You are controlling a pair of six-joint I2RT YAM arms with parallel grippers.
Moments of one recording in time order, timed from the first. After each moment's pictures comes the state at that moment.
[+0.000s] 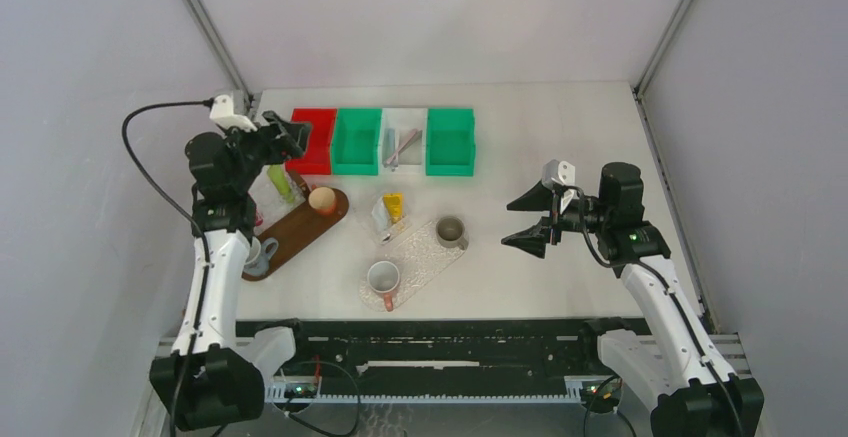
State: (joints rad) left arm 0.20 1.01 0.90 0.06 0.44 -0.32; right arm 0.11 0.87 0.71 -0.31 -1.21 -0.36
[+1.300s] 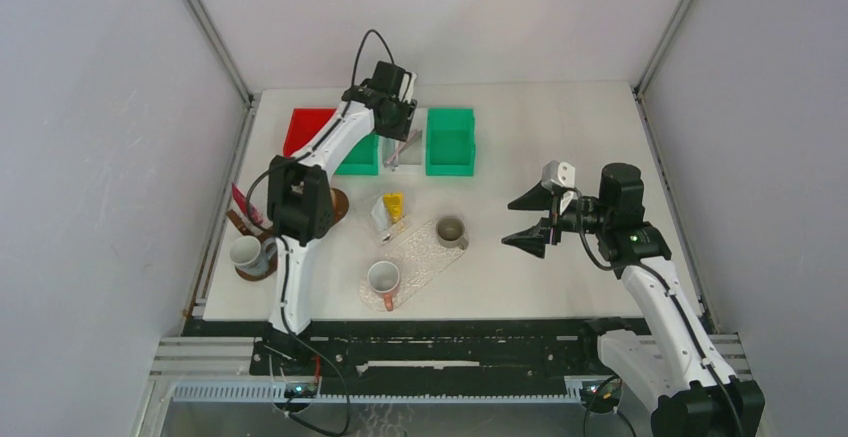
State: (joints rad) left arm -0.39 2.23 2.07 -0.76 -0.07 -0.03; right arm 0.11 0.86 0.71 -0.32 -1.19 -0.38
